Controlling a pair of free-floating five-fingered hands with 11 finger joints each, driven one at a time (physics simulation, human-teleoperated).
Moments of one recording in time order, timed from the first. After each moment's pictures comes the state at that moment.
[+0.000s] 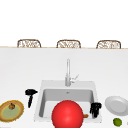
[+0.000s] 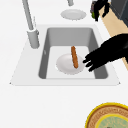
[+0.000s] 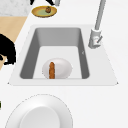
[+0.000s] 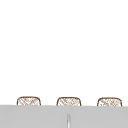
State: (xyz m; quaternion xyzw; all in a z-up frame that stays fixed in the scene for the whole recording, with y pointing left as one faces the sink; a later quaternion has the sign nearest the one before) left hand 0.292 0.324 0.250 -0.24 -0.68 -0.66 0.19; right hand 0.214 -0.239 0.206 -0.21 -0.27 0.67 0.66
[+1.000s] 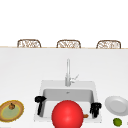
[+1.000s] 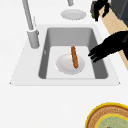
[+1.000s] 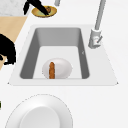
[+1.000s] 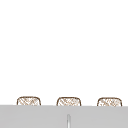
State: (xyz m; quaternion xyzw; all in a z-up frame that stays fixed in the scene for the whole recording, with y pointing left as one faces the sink) left hand 0.252 0.241 0.210 -0.24 -0.68 -0.66 0.19; right hand 0.214 -0.239 0.206 -0.21 -0.27 0.67 0.66
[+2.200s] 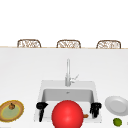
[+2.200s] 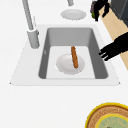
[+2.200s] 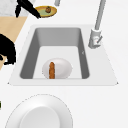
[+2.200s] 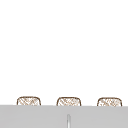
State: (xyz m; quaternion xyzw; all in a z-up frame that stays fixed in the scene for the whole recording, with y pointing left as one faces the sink) left hand 0.195 0.219 0.198 -0.24 -0.68 -0.66 0.19; right hand 0.214 -0.239 0.206 -0.21 -0.27 0.67 0.66
